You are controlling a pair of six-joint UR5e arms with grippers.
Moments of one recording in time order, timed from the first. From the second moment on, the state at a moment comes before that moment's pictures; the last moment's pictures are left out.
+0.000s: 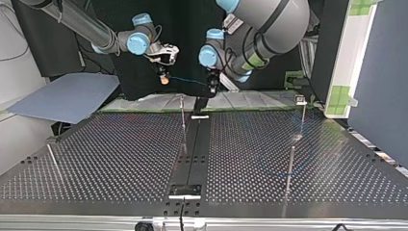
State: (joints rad) left arm -0.57 -2.52 -1.65 -2.46 -2.04 -1.62; right arm 2.05 -0.76 1.86 -0.71 1.46 1.63
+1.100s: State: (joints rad) left arm -0.60 -2.56 -1.53 -2.50 -1.97 -1.64; right arm 1.95 -0.76 1.82 -0.68 1.51 1.65
